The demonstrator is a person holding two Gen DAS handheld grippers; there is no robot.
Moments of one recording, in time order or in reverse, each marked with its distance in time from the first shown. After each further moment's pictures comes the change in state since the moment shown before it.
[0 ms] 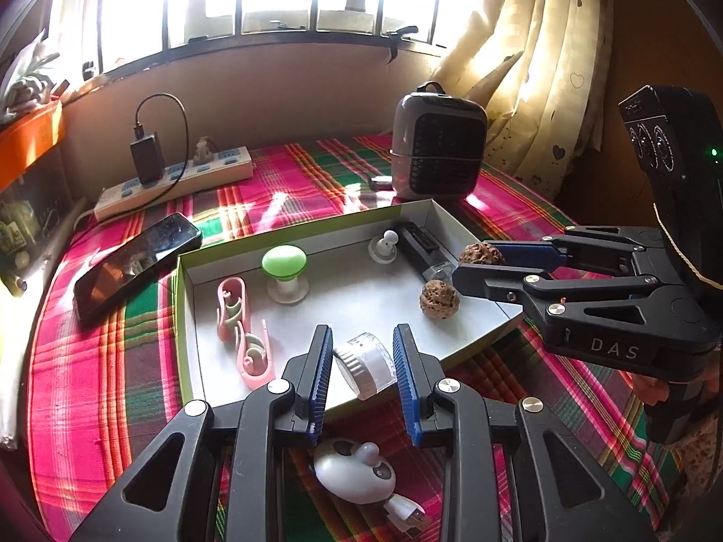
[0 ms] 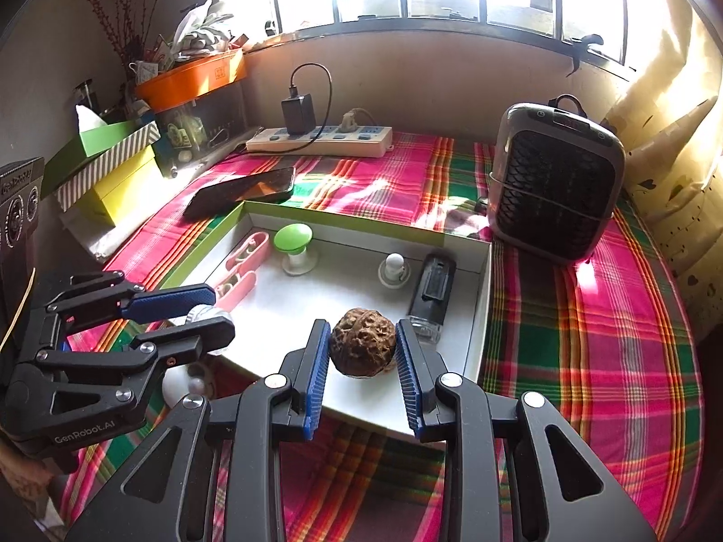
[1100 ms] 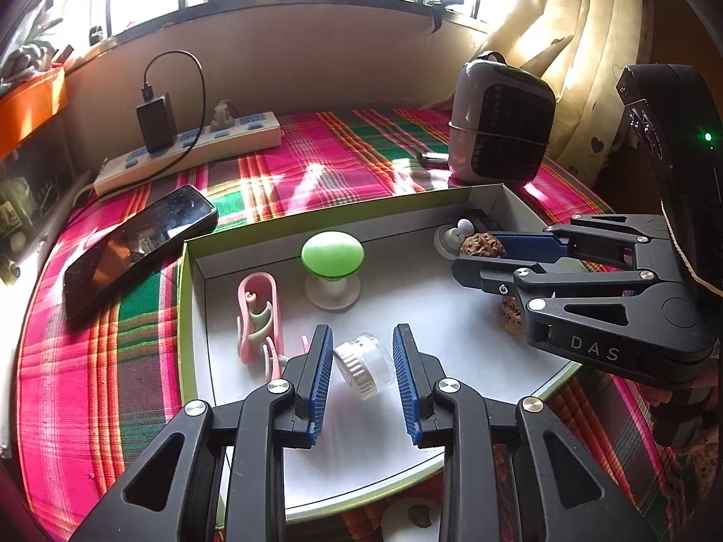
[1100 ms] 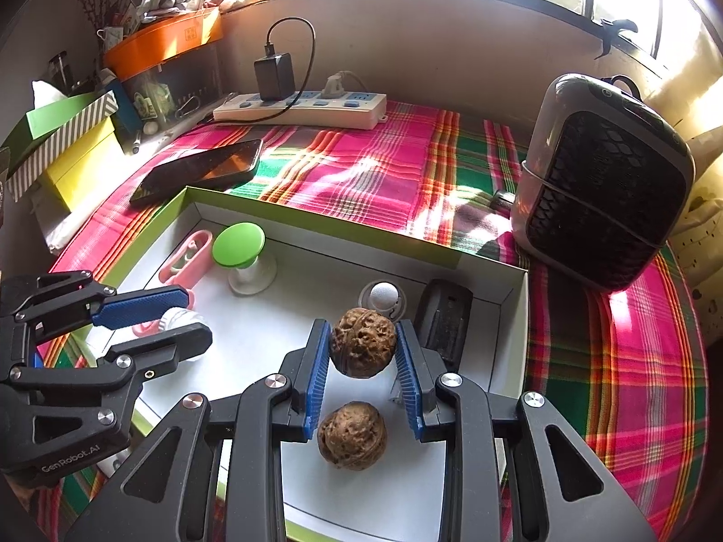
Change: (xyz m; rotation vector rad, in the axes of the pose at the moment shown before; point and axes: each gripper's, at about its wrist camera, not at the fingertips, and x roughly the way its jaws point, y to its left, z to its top) left arm 0.051 0.031 0.009 -0.050 0.082 0.059; right arm 0.063 -0.004 0.020 -0.040 0.087 -0.051
